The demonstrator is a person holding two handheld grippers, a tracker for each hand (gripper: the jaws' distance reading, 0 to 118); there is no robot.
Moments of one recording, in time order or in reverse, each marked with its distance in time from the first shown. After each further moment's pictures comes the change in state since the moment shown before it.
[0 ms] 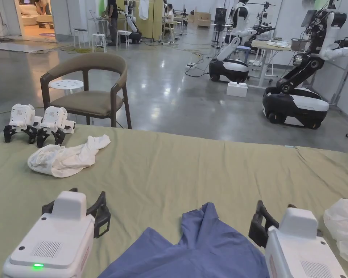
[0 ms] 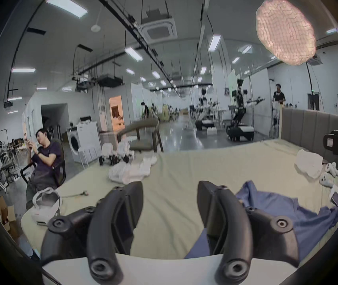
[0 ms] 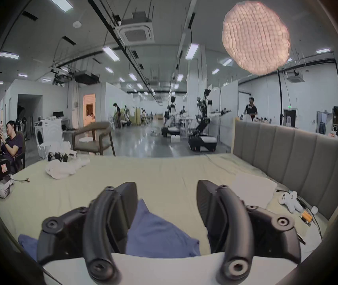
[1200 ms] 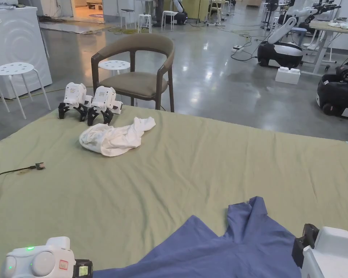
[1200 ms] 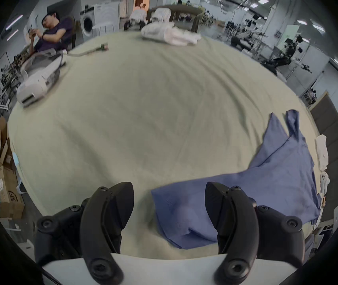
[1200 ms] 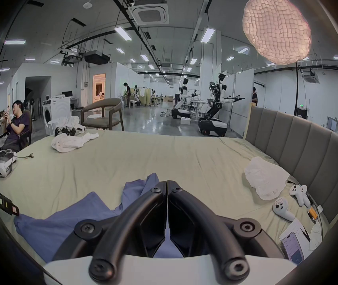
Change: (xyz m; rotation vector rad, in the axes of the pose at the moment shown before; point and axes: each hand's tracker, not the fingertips) left arm -0.153 -0.182 -0.062 -1.005 0.056 0.363; right arm -0.027 -0.051 -0.029 -0.208 0.072 0.084
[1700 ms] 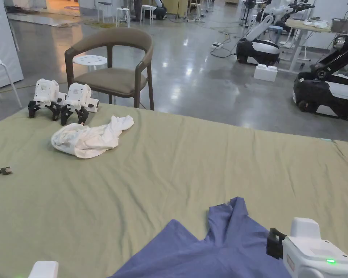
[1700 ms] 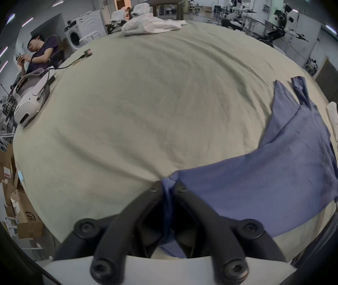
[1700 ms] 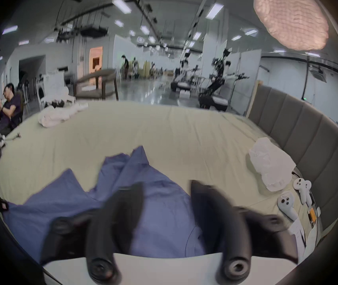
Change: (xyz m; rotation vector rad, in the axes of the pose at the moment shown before) left arm 0.024 -0.018 -0.024 0.056 0.055 -0.177; right arm 0.030 -0.012 -0.118 -0.312 0.004 0.069
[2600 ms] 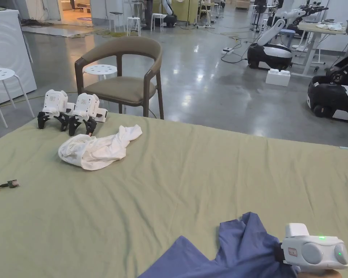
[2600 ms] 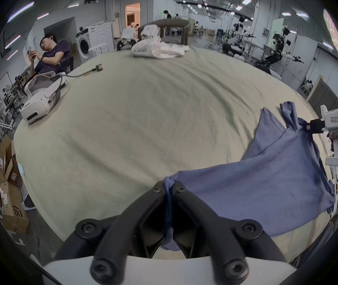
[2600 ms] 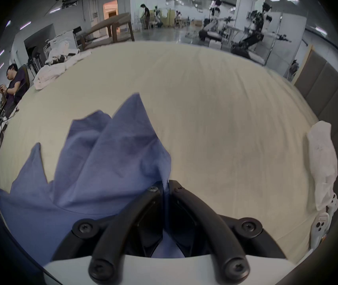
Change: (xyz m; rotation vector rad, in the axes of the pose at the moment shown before) left arm 0.006 -0.020 0.055 0.204 -0.016 0.070; right arm 0.021 0.014 -0.133 -0.251 0.184 0.038
